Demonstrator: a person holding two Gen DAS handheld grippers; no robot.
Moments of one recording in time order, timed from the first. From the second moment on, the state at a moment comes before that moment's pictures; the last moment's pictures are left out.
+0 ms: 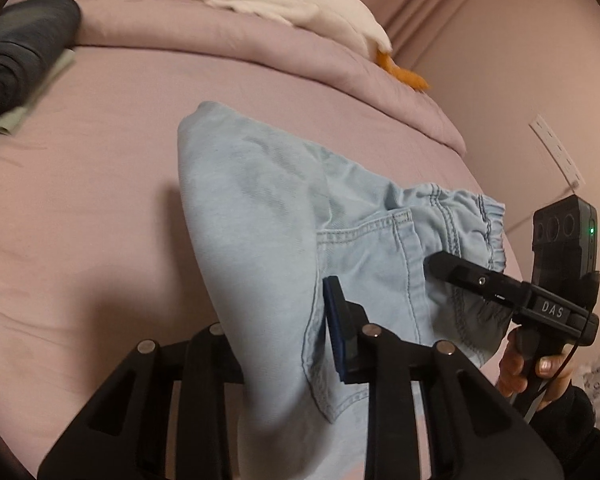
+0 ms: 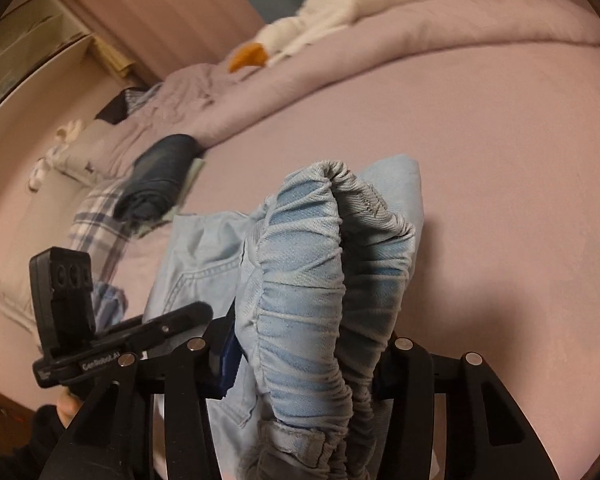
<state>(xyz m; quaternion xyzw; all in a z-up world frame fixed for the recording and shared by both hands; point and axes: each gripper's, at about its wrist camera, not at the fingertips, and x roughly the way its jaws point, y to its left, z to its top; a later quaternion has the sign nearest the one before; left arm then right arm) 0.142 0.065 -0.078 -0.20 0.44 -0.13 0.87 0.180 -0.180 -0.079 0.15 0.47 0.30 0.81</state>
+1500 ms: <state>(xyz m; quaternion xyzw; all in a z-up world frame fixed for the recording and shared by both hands) 0.097 0.130 -0.127 -0.12 0.48 0.05 0.87 0.175 -0.152 -0.124 0.02 0.52 0.24 0.82</state>
